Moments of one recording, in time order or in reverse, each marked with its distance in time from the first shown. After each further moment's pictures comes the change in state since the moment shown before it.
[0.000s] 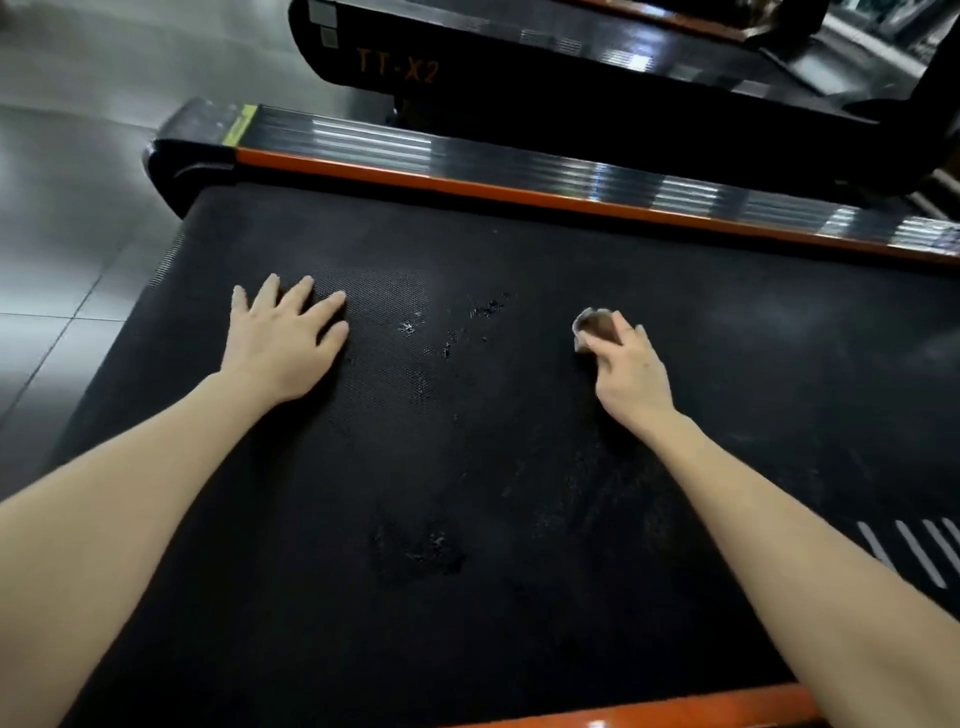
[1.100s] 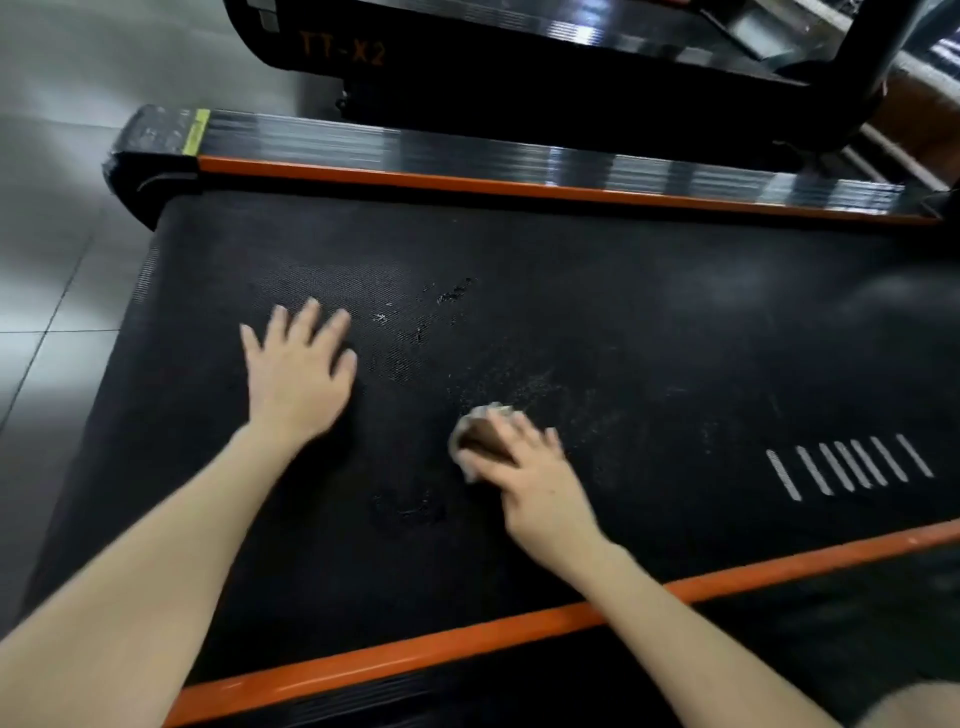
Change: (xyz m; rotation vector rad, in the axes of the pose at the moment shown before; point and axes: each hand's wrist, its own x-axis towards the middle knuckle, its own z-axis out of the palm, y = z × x) left_hand -0.045 0.033 -0.003 -0.137 0.090 0.037; right_hand -0.166 -0.059 -0.004 -0.012 -0.197 -0.300
